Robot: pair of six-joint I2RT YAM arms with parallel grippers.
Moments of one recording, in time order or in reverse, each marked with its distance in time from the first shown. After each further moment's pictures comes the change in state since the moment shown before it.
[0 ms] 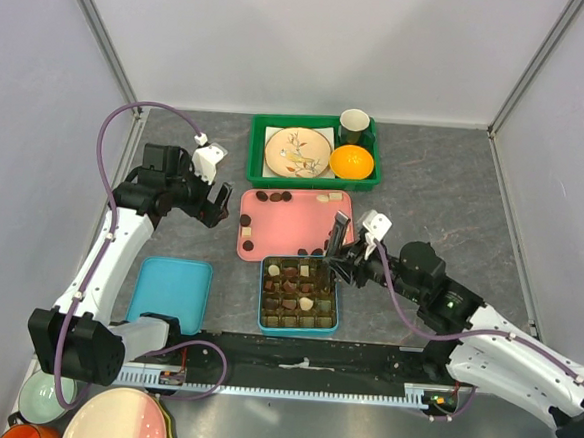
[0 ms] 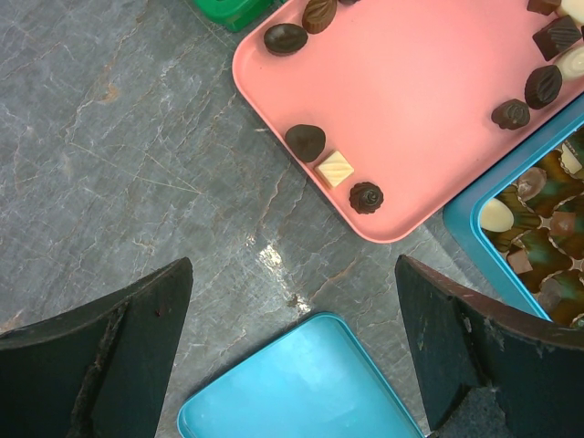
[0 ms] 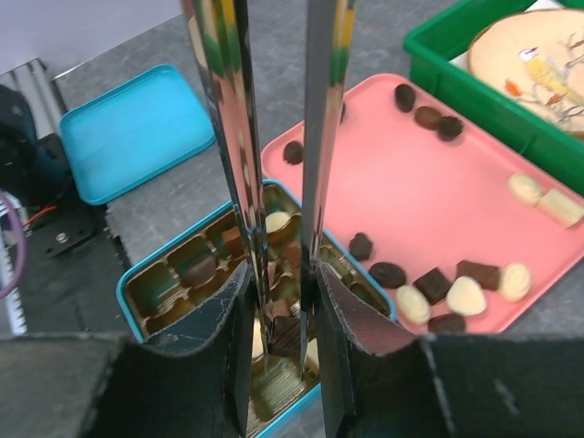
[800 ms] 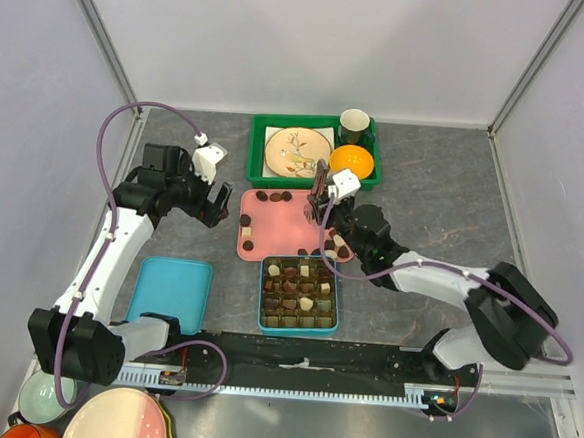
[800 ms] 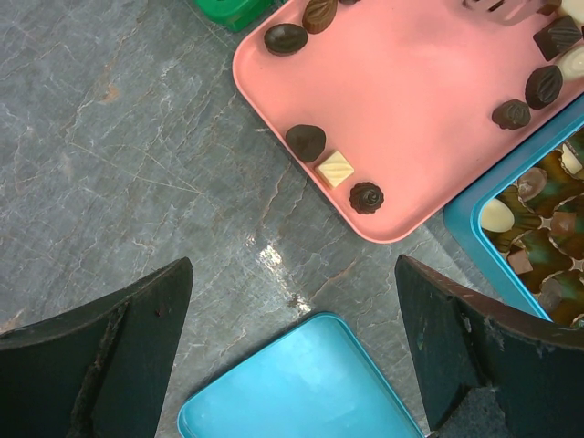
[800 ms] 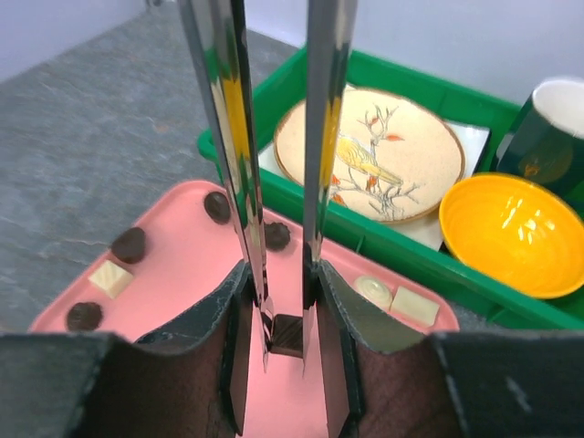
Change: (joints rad) left arm 0.000 0.001 0.000 0.001 0.000 0.000; right arm -0.088 0.750 0.113 0.760 0.336 -0.113
